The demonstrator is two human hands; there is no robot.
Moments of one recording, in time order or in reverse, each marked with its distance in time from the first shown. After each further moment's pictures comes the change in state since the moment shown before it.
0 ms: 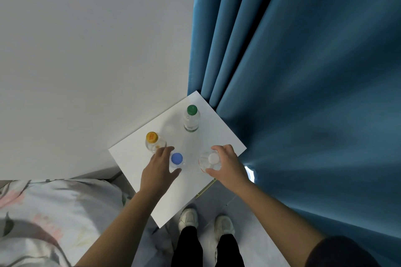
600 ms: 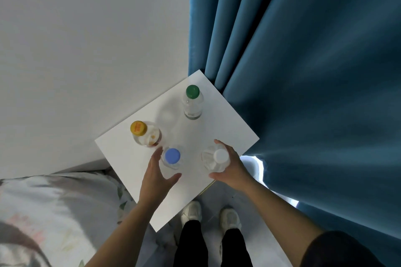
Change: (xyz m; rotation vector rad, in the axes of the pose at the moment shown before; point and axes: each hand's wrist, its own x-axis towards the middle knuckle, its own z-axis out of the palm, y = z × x) left_hand 0.016 -0.035 0.075 -0.381 0.002 -0.208; right_hand 0.047 0.073 0.074 0.356 -0.149 0.067
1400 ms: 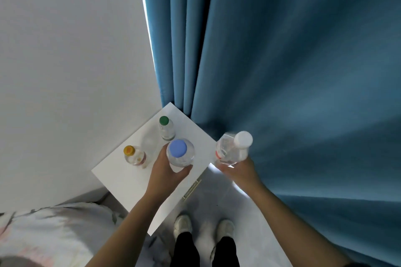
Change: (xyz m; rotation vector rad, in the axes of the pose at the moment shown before) left_hand -0.076 0.154 -0.050 -0.029 -0.087 0.349; right_hand -0.138 -0.074 -0.104 0.336 0.405 0.047
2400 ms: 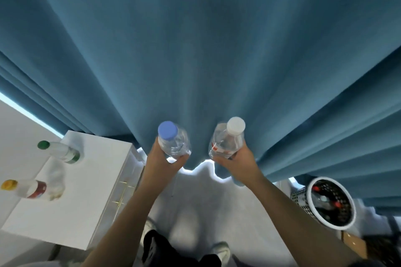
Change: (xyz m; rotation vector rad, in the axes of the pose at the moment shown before) left_hand -0.195 0.193 0.215 0.051 -0.281 0.353; right_hand -0.269 0.117 -0.271 0.182 0.500 0.040
